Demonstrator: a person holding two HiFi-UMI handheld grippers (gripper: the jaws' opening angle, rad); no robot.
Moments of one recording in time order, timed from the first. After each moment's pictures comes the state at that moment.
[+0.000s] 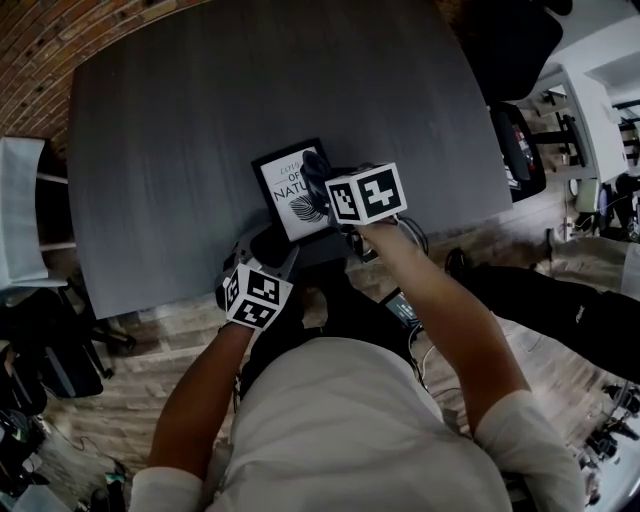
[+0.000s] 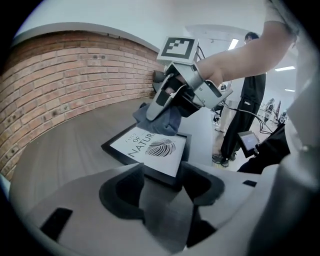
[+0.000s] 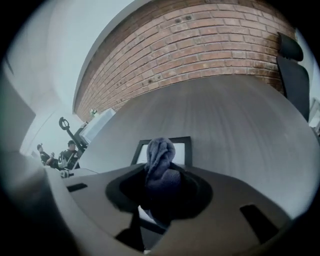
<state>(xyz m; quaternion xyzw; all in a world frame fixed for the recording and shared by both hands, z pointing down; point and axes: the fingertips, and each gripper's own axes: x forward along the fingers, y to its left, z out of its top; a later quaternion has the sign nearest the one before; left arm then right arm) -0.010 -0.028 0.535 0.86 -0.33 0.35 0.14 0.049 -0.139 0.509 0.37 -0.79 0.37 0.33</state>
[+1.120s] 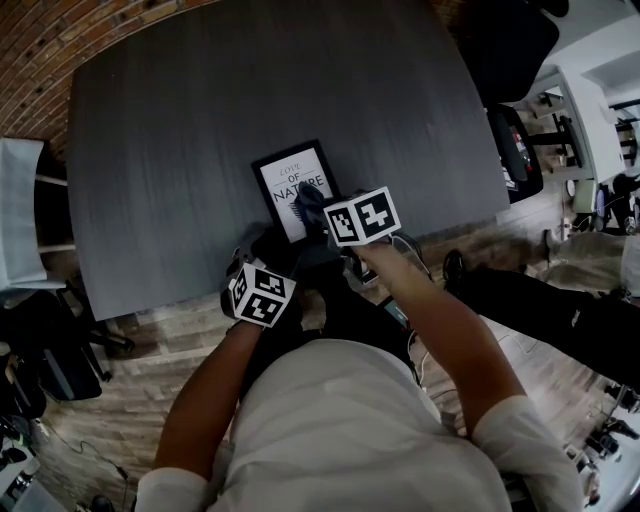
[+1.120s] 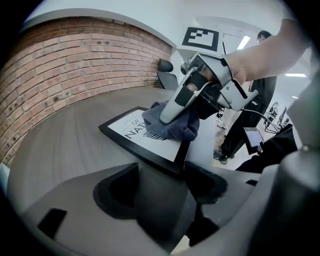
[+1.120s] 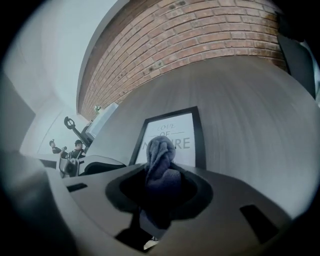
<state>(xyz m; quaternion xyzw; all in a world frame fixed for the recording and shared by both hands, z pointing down) -0.016 -0.016 0.567 0.84 -0.34 0.38 0.19 0.041 -0.088 0.545 0.32 -0.78 0.42 0.34</state>
